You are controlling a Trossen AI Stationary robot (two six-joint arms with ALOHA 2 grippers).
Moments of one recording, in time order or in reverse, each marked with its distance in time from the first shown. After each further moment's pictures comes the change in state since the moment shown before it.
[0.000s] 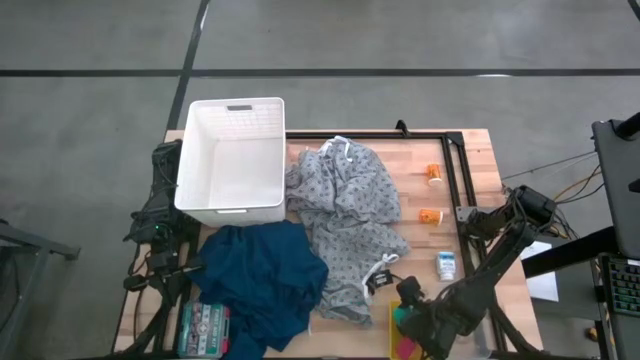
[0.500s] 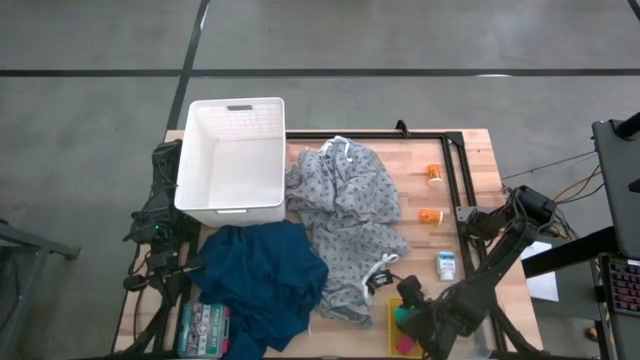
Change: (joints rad) left arm 0.000 0.000 0.000 0.000 0.000 0.000; right arm 0.000 0.001 0.025 -0.054 -0.002 -0.018
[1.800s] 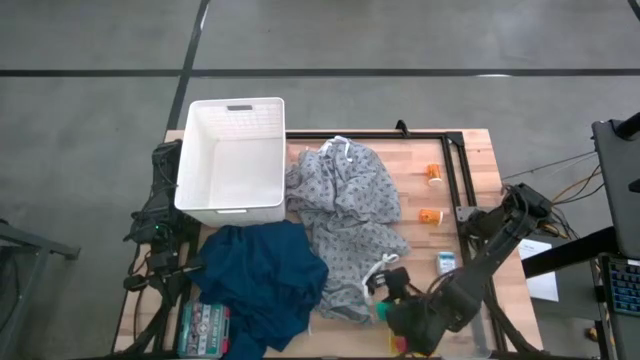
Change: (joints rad) left arm 0.000 0.000 0.000 0.000 0.000 0.000; right arm -0.112 -0.001 0.255 -0.146 0.059 -0.007
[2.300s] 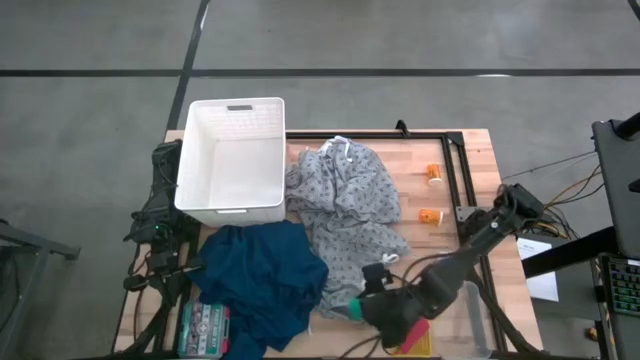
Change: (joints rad) left arm 0.000 0.000 0.000 0.000 0.000 0.000; right arm -0.133 0.041 0.029 0.230 -0.011 -0.056
